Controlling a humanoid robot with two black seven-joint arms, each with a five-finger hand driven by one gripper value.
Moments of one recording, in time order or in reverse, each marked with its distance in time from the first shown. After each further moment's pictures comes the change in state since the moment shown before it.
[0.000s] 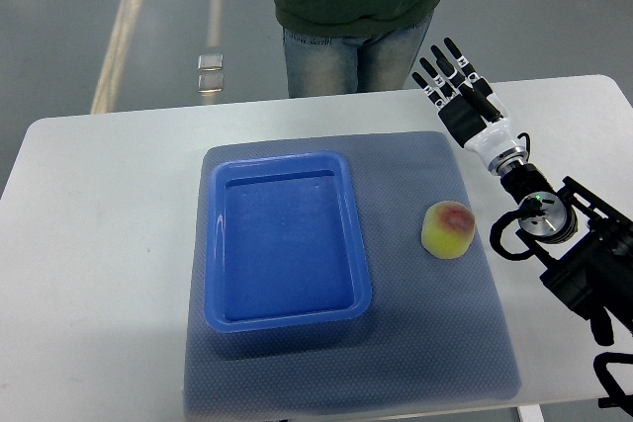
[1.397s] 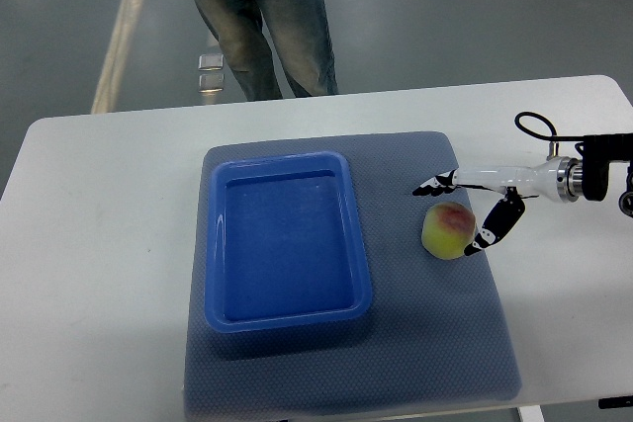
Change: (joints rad) left arm -0.002 0.000 0.002 -0.019 0.000 -0.001 0.000; right arm 0.152 -0.600 -0.584 0.535 -1.300 -0.040 -0.032
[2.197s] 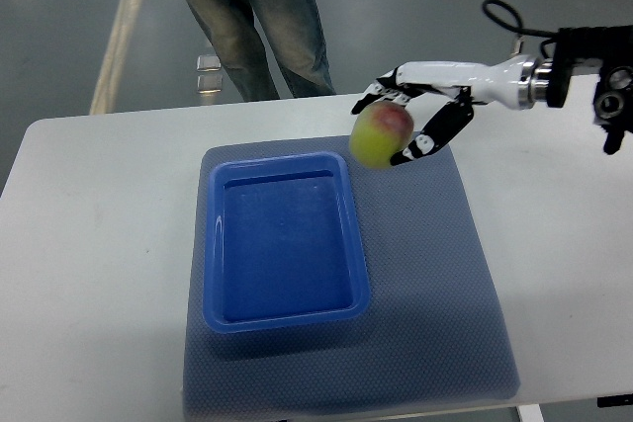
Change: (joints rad) left arm 0.000 0.000 -0.002 0.005 0.000 0.001 0.000; right arm 0.351 0.104 -0.103 0.018 0.276 -0.003 -0.034
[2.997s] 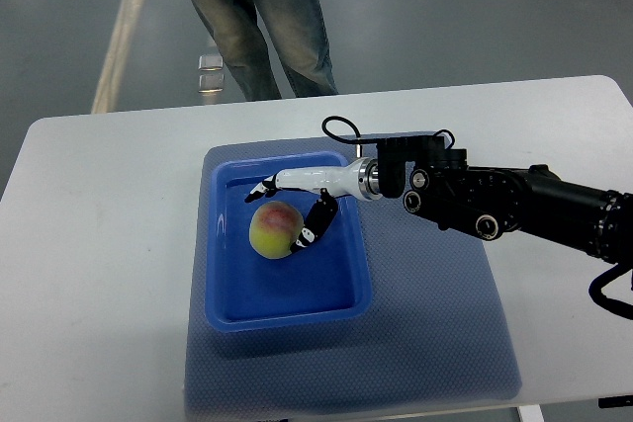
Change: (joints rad) left arm 0.000 0.000 0.000 0.002 0.000 -0.001 0.000; right arm -0.041 0.544 -0.205 -0.429 -0.079 -0.159 0.003
